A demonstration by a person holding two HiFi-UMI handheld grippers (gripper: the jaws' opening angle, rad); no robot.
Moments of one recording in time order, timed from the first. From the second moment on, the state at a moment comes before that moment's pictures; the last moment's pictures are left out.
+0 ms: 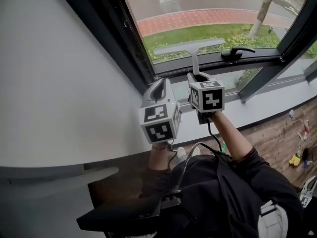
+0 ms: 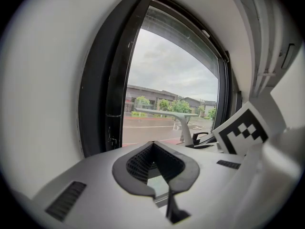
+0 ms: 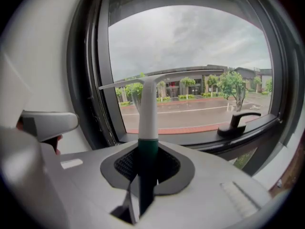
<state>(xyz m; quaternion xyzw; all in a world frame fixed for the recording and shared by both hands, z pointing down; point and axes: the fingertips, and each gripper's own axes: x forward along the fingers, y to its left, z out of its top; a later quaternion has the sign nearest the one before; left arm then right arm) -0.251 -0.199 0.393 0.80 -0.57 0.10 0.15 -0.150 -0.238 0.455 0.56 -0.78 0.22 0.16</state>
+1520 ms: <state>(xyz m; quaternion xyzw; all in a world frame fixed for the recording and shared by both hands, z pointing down) -0.256 -0.162 0.245 0.79 -0.62 -0.01 -0.04 -0.181 -0.177 0.249 0.53 -0.85 0.02 -0.01</state>
